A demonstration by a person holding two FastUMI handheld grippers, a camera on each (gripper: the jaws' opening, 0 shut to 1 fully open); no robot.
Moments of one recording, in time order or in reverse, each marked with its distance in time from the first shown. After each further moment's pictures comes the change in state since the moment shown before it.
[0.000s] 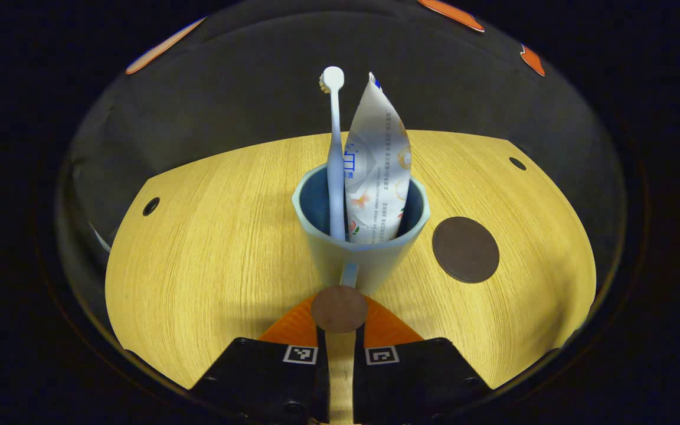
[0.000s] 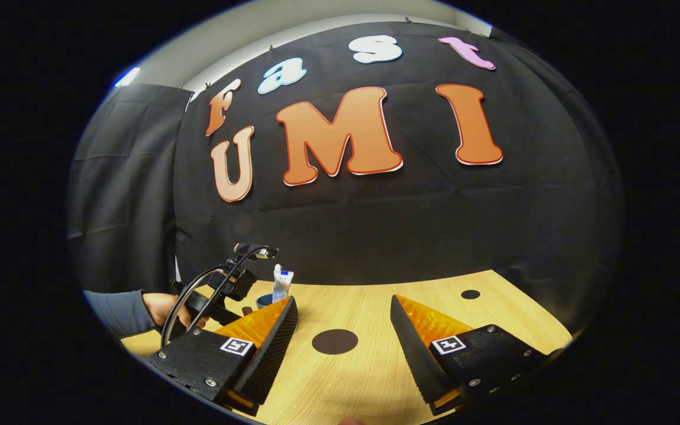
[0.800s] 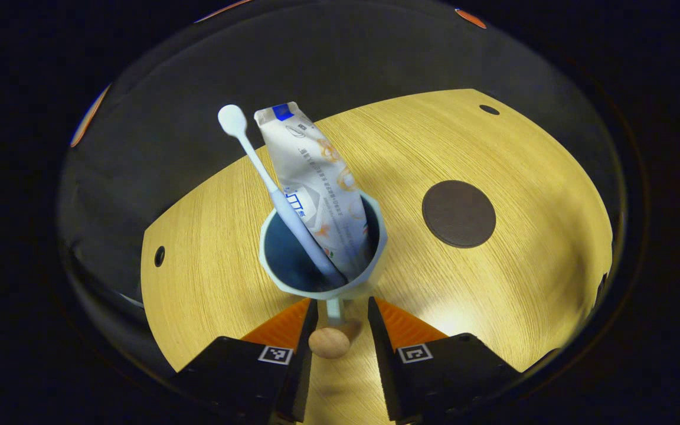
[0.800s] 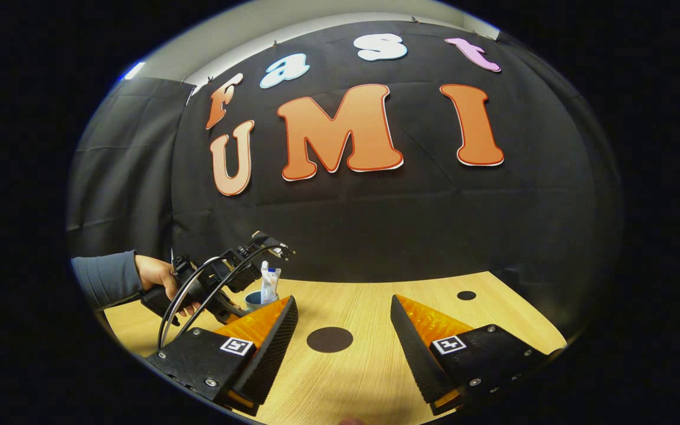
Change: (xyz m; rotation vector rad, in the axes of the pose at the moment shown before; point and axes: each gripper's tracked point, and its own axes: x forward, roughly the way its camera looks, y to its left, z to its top) left arm 0.005 0.004 0.017 0.335 0.135 -0.004; right arm 0.003 -0.010 -0.001 -0.014 0.019 -0.022
